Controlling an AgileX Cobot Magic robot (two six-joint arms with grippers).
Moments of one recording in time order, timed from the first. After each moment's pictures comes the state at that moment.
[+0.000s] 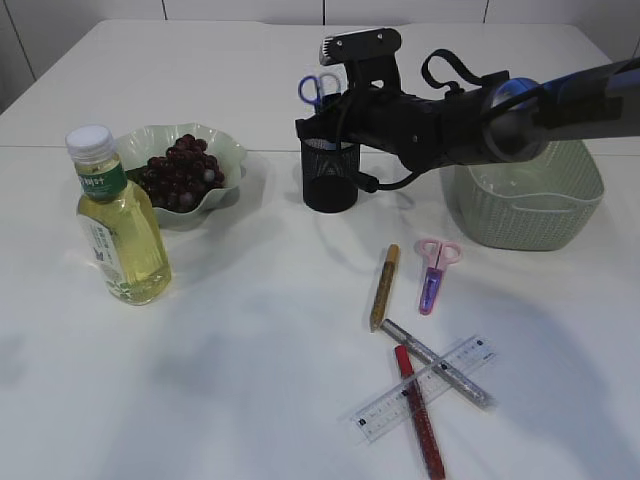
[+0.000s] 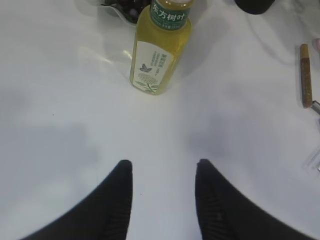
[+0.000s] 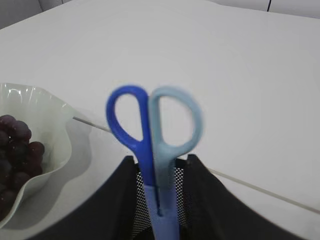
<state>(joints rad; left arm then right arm) -0.13 0.88 -0.77 -0.18 0.80 -0.05 0.38 2.28 -1.66 0.09 -0.22 -0.12</state>
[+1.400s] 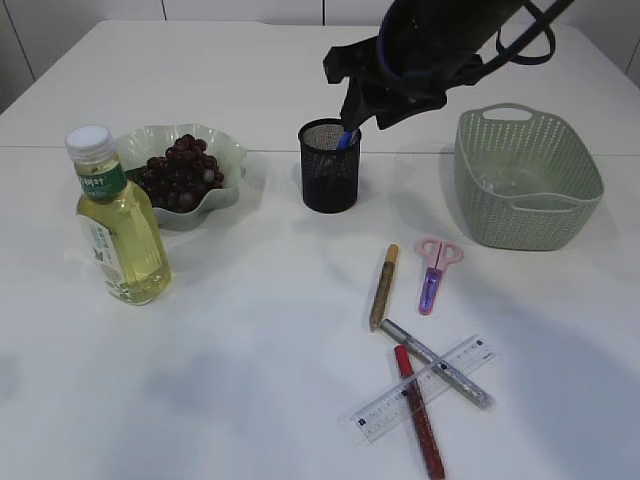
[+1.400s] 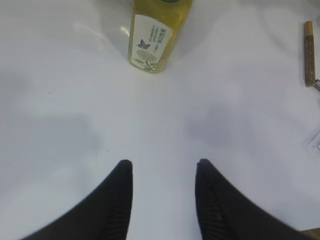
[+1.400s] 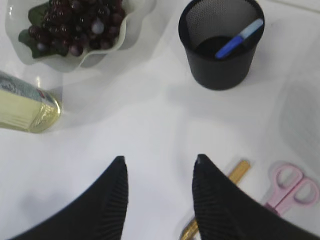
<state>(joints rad) -0.13 0.88 -0.77 -0.18 0.87 -0.05 0.38 1.88 -1.70 0.25 0.86 -0.07</state>
